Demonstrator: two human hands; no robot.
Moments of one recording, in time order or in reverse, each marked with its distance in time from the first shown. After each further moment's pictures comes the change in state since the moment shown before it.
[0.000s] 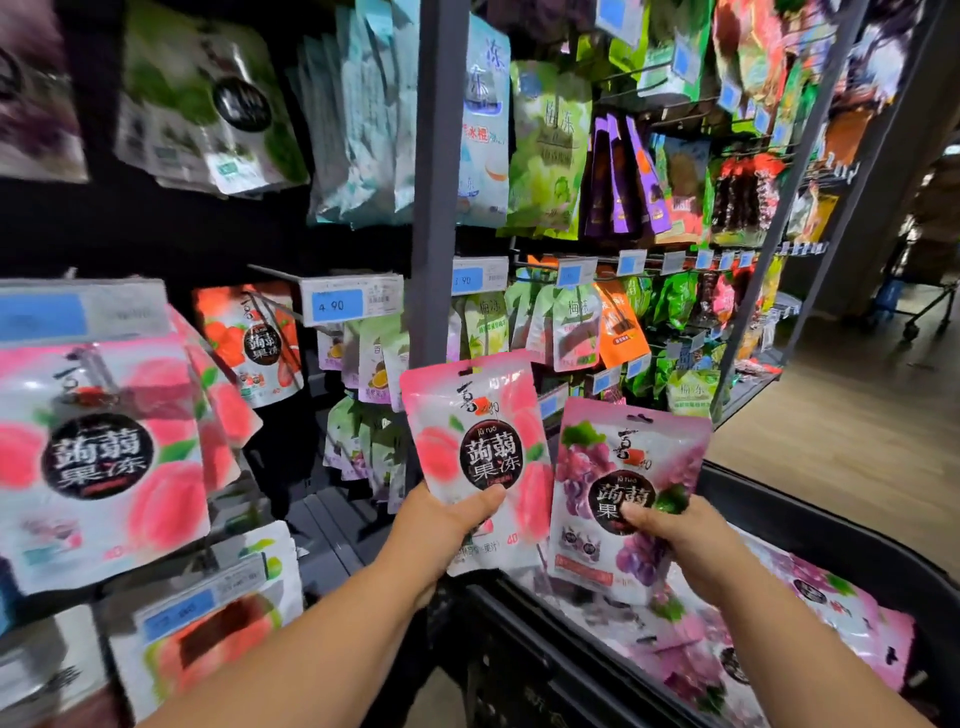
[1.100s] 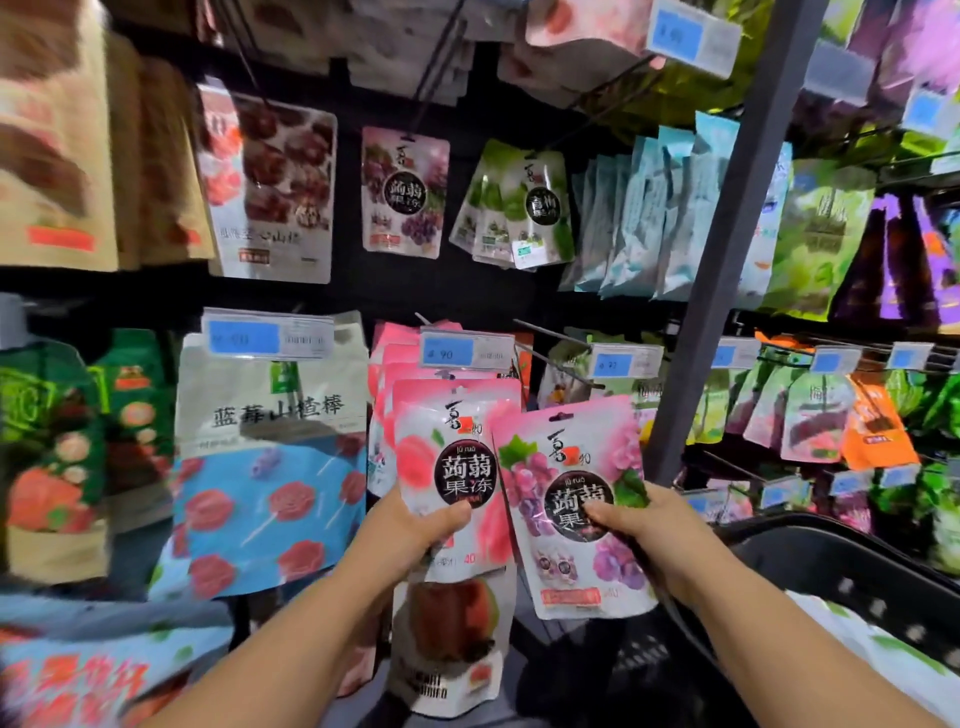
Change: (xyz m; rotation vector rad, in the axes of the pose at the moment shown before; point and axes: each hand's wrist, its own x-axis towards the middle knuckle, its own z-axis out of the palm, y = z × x) left_hand -0.125 0.061 -0.220 0.382 0.407 0.101; right_hand -0.036 -0.070 0.243 -0.095 -0.468 -0.099
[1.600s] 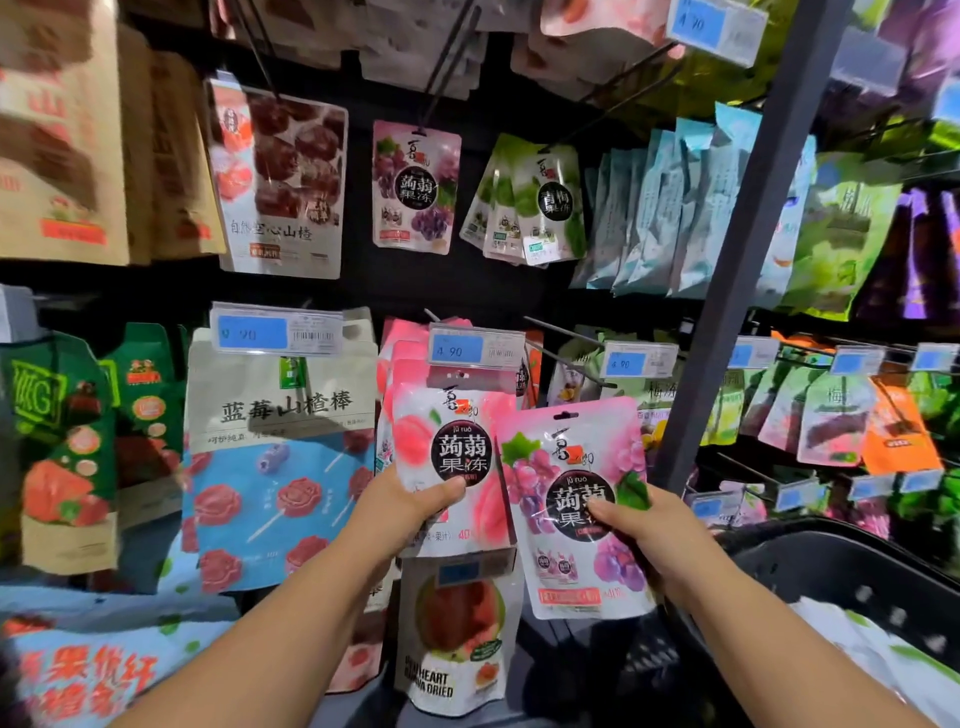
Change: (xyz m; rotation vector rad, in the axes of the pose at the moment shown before) left_hand 0.018 -0.005 -0.009 -0.153 0.091 0.019; right_hand 0.003 0.004 0.009 0.036 -0.003 -0.013
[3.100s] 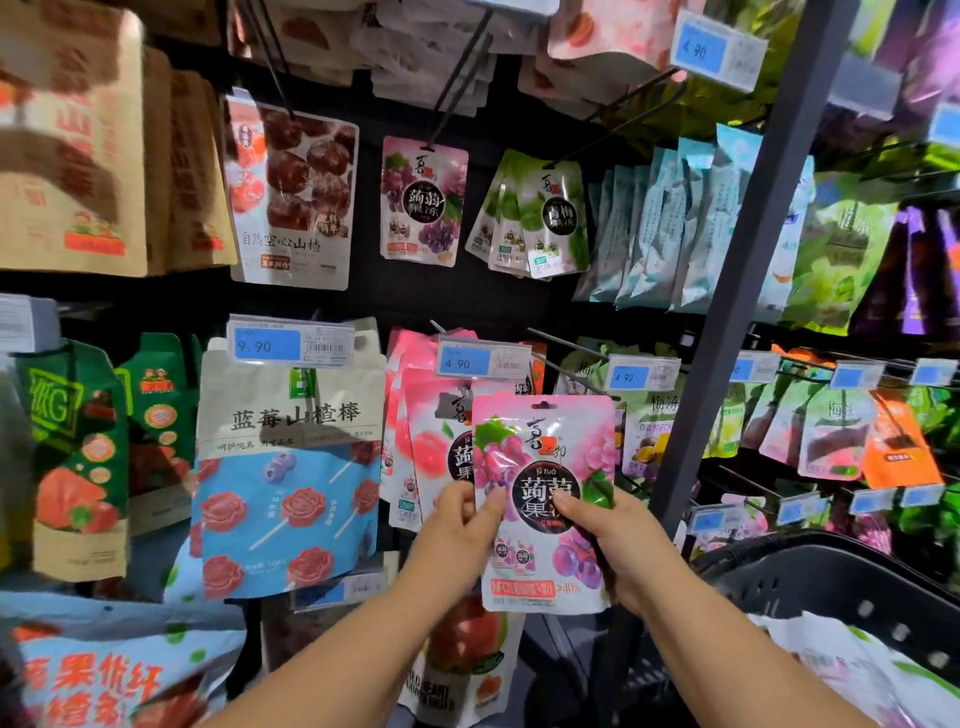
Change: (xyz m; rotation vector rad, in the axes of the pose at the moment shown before) left_hand -0.033 0.024 0.040 0.235 -0.040 -0.003; right_hand -0.006 -0.014 0.043 0.242 -0.066 0.045
